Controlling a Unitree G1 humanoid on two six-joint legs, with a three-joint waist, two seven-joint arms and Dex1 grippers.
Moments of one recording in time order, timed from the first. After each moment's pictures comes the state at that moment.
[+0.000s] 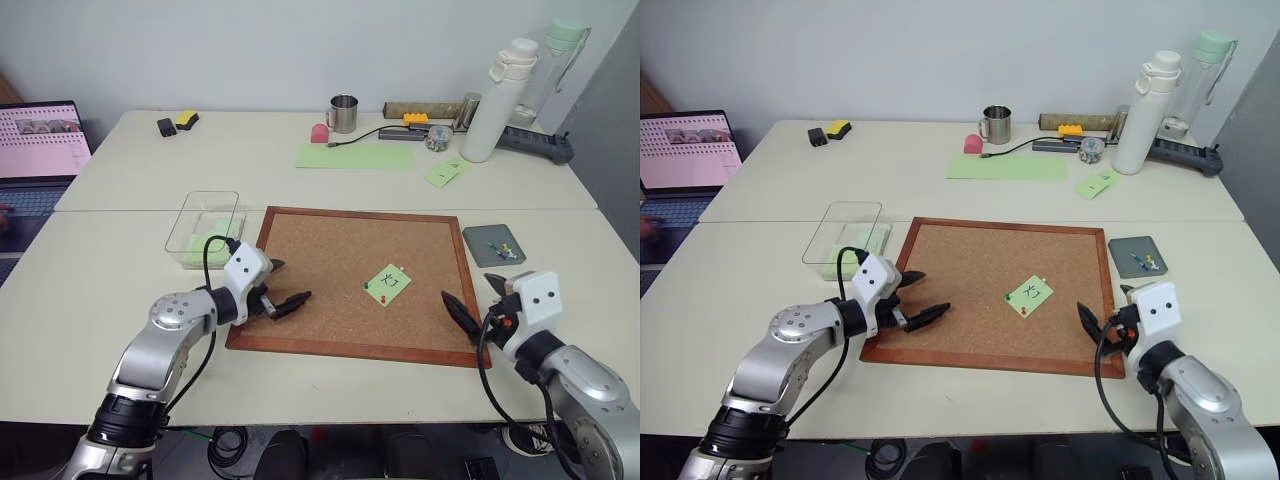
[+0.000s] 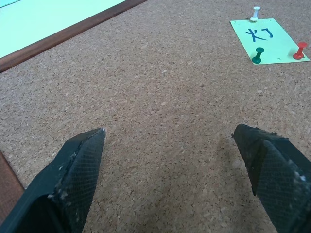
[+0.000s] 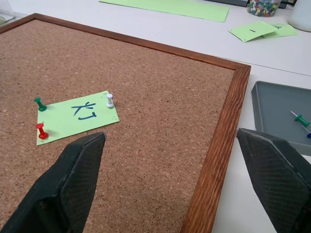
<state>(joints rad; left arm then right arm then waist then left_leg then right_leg) -0.23 0.59 -0.05 -0.15 -0.27 0.43 -0.78 0.19 -0.45 -0.21 -0.71 0.37 0.64 0.35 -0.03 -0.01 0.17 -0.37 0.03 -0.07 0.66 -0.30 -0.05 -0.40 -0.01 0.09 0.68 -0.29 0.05</state>
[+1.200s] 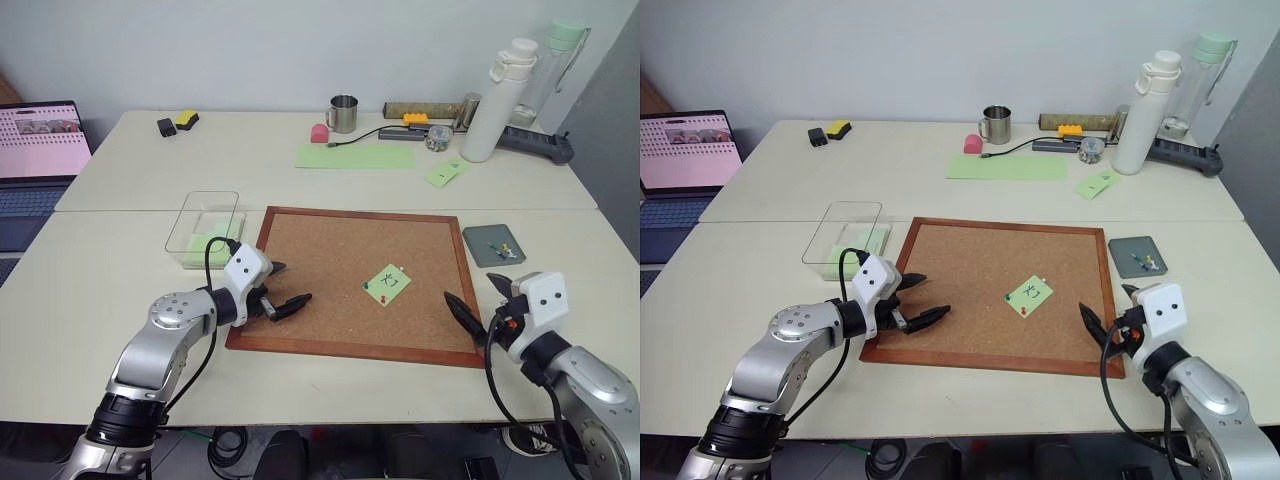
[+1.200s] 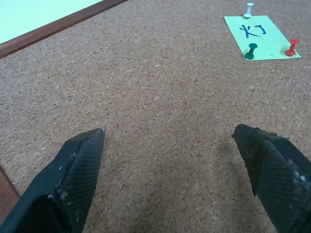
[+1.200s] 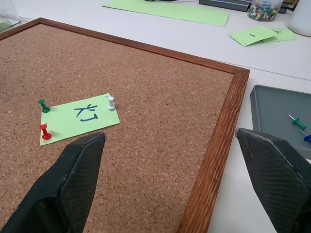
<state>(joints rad) -0.23 0.59 -0.05 -0.15 -0.29 0.46 -0.80 0.19 -0.45 -0.22 -0.71 0.38 0.63 0.36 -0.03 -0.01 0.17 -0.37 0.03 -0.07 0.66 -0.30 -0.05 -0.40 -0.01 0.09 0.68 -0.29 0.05</state>
